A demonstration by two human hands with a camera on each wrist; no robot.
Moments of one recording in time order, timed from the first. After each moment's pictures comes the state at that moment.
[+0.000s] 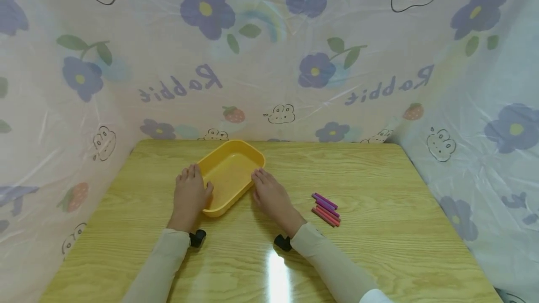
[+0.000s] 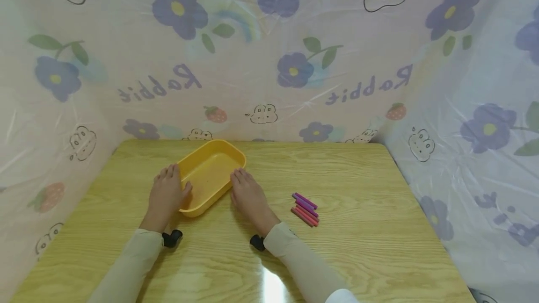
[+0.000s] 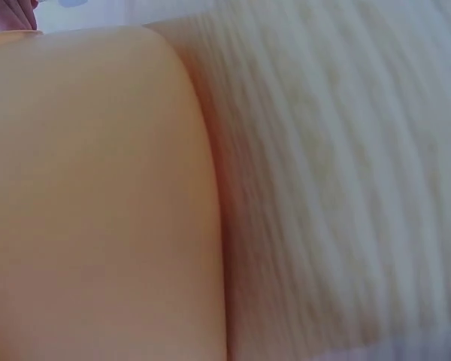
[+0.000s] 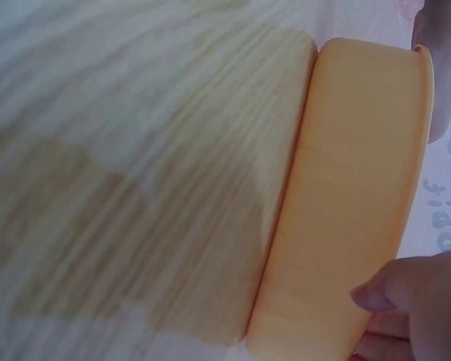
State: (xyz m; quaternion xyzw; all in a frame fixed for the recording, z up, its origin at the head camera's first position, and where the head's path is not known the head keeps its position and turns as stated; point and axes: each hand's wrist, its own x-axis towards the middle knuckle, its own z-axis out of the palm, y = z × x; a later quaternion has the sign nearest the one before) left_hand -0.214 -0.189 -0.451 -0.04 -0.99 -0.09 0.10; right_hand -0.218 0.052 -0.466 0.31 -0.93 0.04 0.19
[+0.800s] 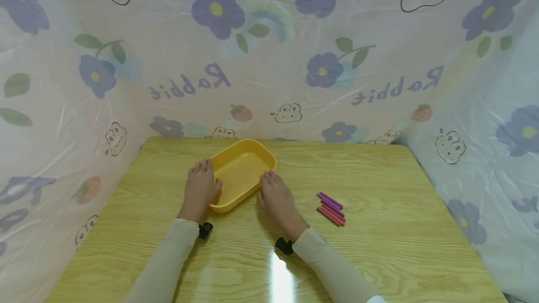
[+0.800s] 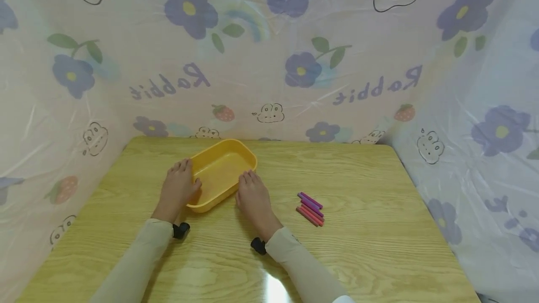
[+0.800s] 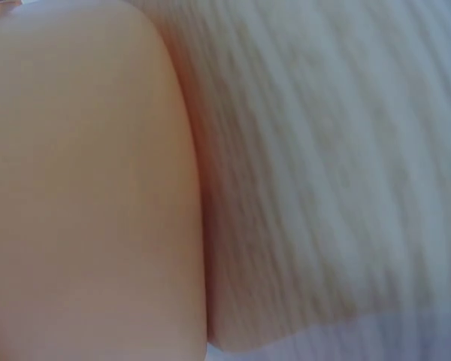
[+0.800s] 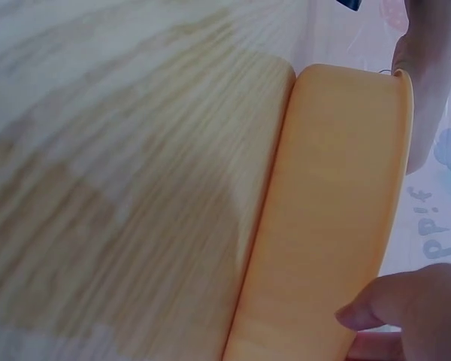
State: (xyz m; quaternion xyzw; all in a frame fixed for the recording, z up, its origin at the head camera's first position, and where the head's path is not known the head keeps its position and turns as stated) left_hand -0.226 -0.188 -0.456 -0.07 -0.99 -0.08 0.12; right_hand -0.207 0.043 -0.466 0.27 -0.93 0.04 0.24
